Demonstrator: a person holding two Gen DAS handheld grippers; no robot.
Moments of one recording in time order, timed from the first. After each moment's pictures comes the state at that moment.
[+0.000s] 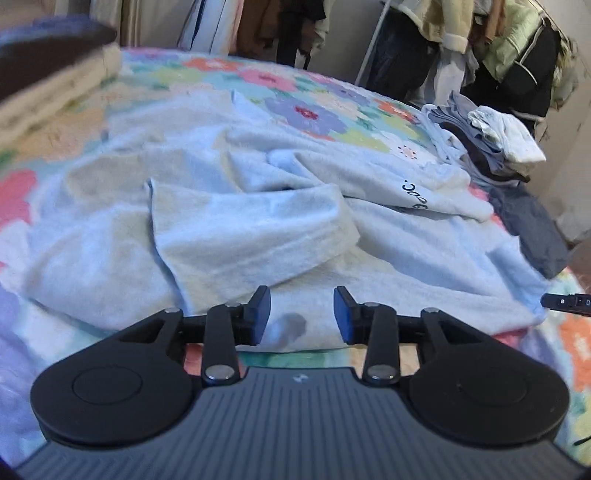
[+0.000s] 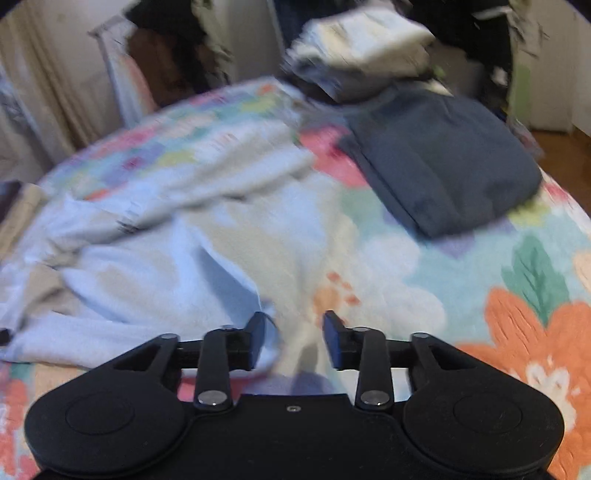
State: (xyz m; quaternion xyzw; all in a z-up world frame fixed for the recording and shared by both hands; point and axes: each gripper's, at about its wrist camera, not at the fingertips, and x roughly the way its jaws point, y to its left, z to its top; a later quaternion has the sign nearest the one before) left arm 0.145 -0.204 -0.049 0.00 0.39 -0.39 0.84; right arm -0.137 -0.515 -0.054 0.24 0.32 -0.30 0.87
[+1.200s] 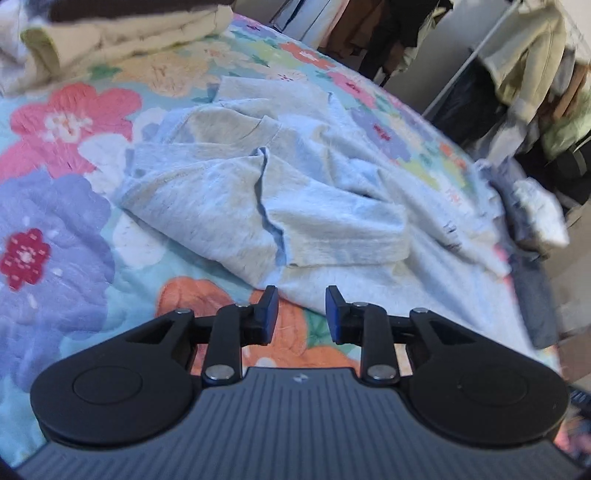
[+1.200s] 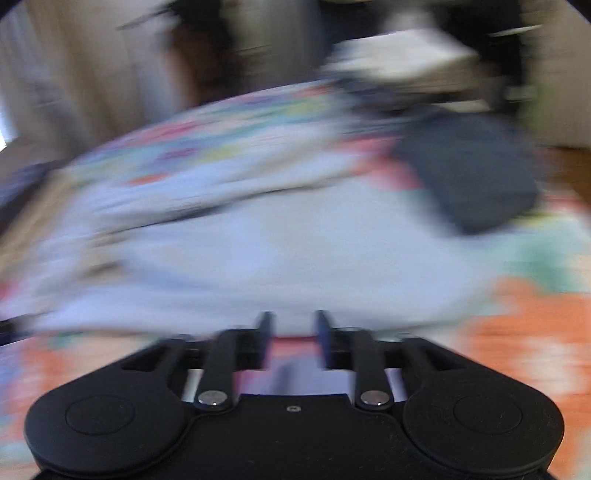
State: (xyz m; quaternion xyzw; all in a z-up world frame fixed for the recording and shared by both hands) left arm 0.151 -0.126 -0.047 -0.15 0.45 -0.31 0.83; right arm -0.119 -0.443 -0.035 0.25 0.34 -0.21 0.88
